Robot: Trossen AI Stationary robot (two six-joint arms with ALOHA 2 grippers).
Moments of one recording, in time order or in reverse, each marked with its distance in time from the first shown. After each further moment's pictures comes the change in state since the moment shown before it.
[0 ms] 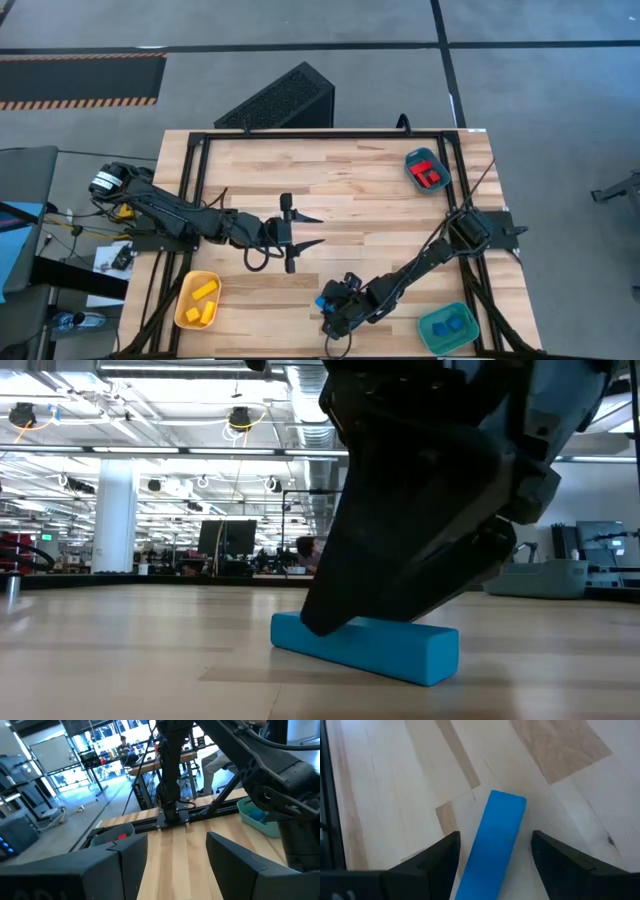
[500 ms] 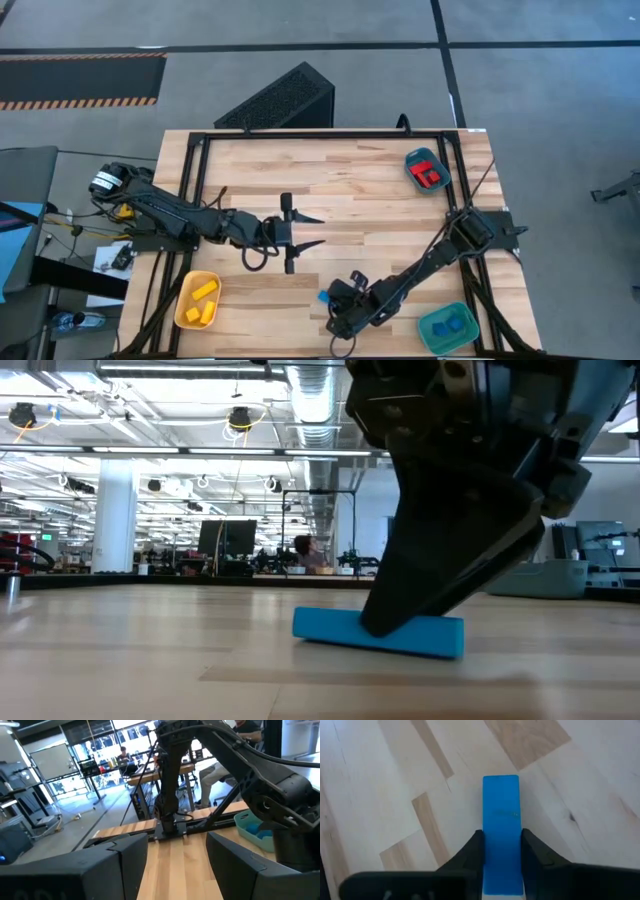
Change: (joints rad) left arm 0.000 0.000 0.000 0.063 0.026 -0.001; right arm 0.026 0.000 0.002 -0.144 0.019 0.090
